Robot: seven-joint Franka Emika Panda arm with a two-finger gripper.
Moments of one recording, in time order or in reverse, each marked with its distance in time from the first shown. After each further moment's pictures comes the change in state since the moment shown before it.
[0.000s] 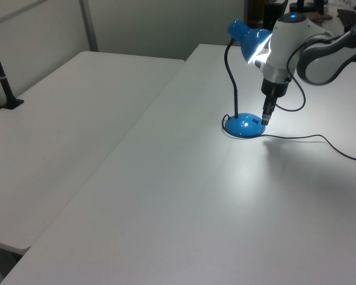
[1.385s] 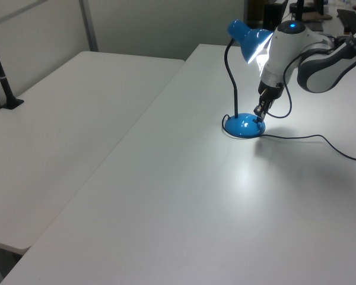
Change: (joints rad) arm -0.054 0.050 -0.002 0.001 -0.190 0.102 0.385
